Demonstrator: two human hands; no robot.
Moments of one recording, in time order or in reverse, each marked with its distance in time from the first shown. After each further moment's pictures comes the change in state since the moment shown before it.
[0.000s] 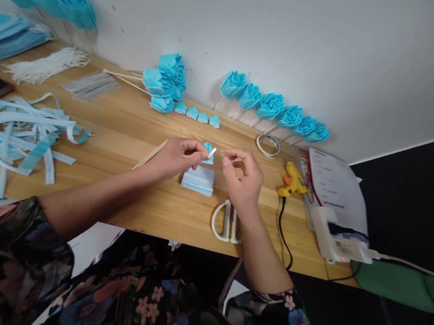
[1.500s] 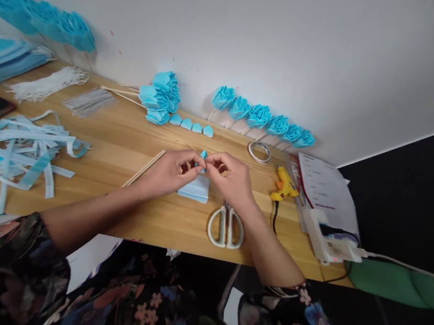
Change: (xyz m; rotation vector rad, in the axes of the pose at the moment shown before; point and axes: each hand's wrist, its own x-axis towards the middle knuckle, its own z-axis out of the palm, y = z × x) left_hand -0.010 0.001 -0.001 0.189 -0.008 0.305; right_hand 0.025 -0.006 0.001 -0.062 -0.276 0.073
